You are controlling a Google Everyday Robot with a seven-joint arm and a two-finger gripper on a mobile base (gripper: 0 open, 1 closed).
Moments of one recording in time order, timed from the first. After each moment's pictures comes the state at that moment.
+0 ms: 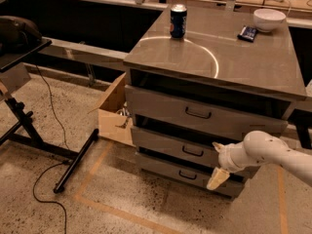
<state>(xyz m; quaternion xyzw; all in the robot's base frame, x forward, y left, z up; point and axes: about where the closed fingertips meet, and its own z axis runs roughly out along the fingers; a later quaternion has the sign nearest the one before) 0.578 -0.231 0.486 -0.59 0.76 0.08 0.26</state>
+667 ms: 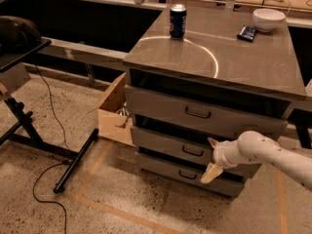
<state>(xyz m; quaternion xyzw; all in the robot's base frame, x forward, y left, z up) 0.611 -0.220 0.471 -0.58 0.76 0.07 0.29</state>
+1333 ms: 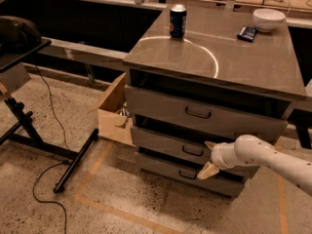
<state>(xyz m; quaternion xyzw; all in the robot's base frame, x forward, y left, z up) 0.620 -0.215 0.455 -0.57 0.76 0.06 0.31</state>
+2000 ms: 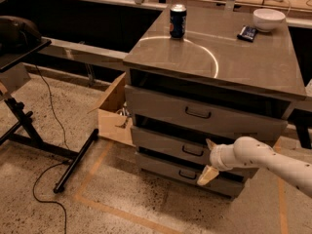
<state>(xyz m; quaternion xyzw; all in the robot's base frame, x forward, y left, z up) 0.616 -0.210 0.452 -0.58 0.76 0.06 0.31</state>
